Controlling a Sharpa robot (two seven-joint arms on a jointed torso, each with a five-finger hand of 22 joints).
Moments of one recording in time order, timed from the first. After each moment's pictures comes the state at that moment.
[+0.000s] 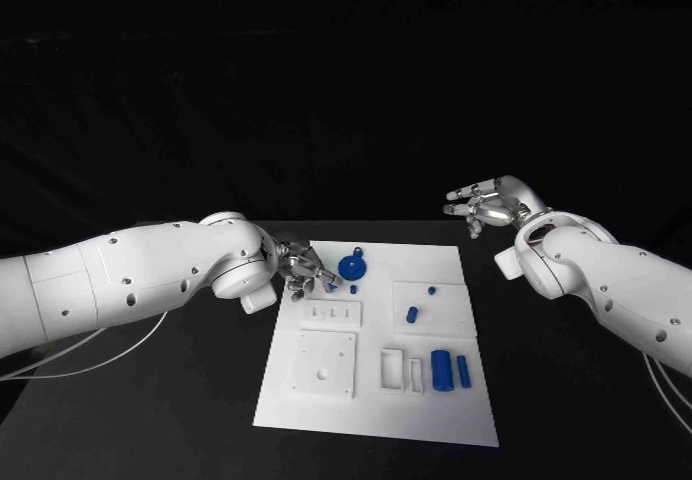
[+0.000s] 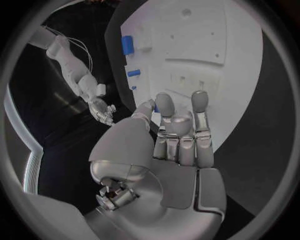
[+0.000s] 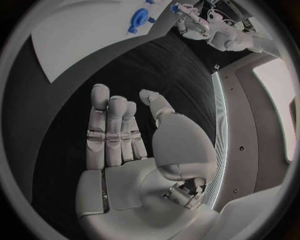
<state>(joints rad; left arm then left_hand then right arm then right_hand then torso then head) 1.39 -0.76 -0.19 1.42 -0.68 0.00 -0.39 1.21 0.09 0.05 -0.01 0.41 1.16 0.01 0.15 0.60 1.45 -0.06 0.71 0.55 1.39 -0.11 1.16 0.77 0.08 1.27 -0.10 0.48 1.31 1.04 -0.68 0.35 1.20 -1.02 -0.33 0.01 1.16 -0.07 0.14 -0.23 0.68 1.04 0.10 0.06 0.07 1.16 -0.01 0.82 0.91 1.41 -0.07 0.75 0.95 0.09 1.46 -0.10 0.21 1.29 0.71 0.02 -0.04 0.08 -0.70</state>
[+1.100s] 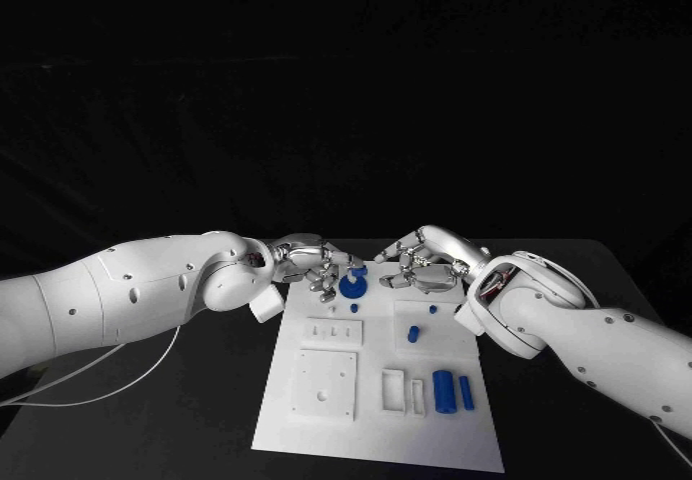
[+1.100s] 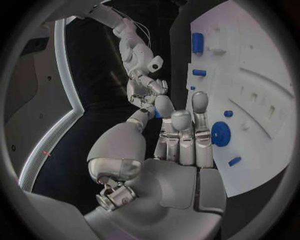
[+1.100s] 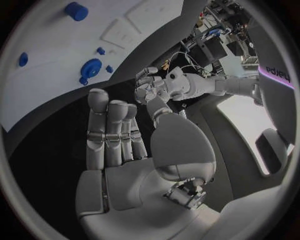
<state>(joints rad) 1.37 -0.75 -0.19 1.32 -0.34 0.21 0.08 0.95 0.12 0.26 -0.10 0.66 1.03 0.02 0.32 0.95 1.39 -0.08 0.78 0.58 1.29 -0.12 1.23 0.67 0.04 1.22 -0.14 0.51 1.31 1.00 -0.70 0.29 1.52 -1.36 -0.23 0.03 1.18 -0.05 0.14 -0.28 0.59 1.05 0.11 0.06 0.07 1.19 -0.01 0.87 0.97 1.43 -0.08 0.79 0.99 0.09 1.46 -0.10 0.42 1.31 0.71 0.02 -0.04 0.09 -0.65</state>
